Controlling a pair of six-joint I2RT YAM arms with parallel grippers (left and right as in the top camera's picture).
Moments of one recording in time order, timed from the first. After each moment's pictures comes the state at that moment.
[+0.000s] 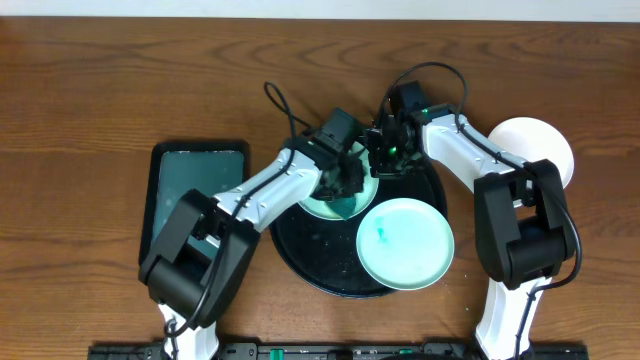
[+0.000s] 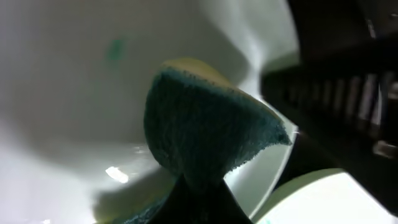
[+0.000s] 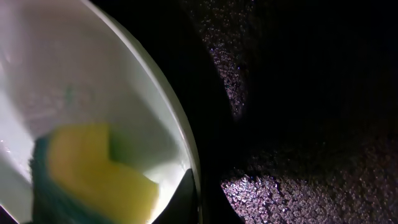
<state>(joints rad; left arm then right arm) -0.62 1.94 1.28 -0.55 0.23 -0.66 0.31 2.07 1.38 -0.75 -0.33 0.23</state>
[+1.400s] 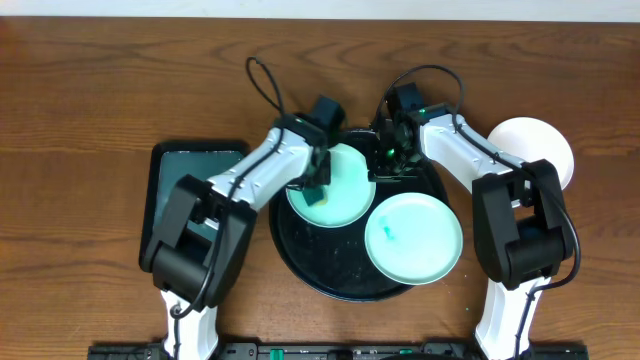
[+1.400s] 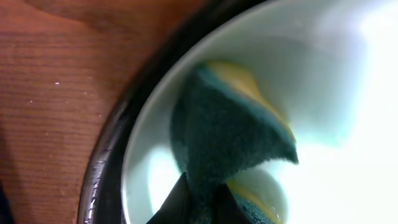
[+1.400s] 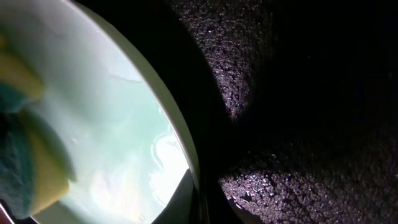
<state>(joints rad) -0.55 2.02 1.39 -0.84 -0.09 -0.51 0.32 2.07 1.39 -0.79 -0.36 0.23</state>
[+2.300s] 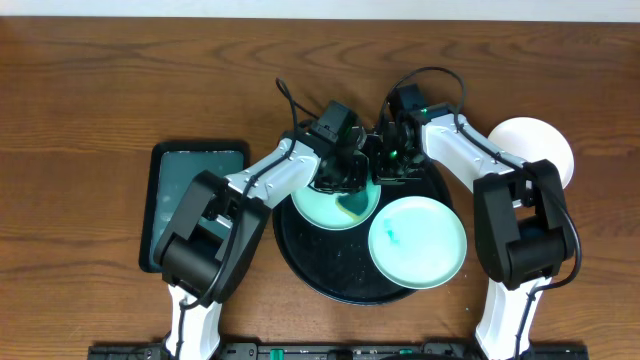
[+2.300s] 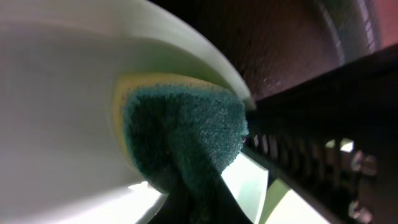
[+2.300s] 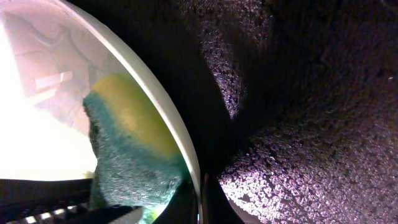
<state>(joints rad) -0.57 2.05 1.33 -0.48 0.48 -0.48 0.32 2.07 1.39 -0.82 -0.34 0.23</state>
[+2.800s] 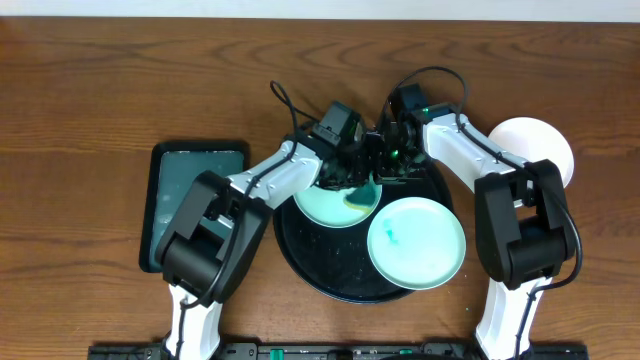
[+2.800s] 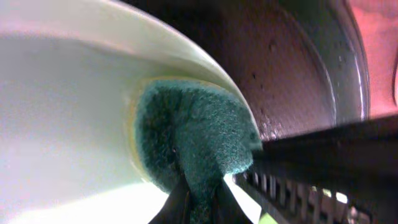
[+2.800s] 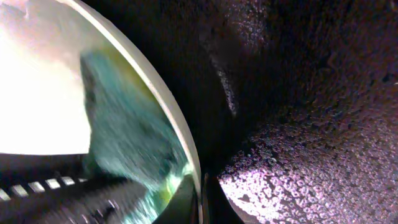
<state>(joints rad) -0.57 2.06 1.32 -0.39 0.39 -0.66 0.31 2.07 1.39 -0.82 -0.34 0.23</state>
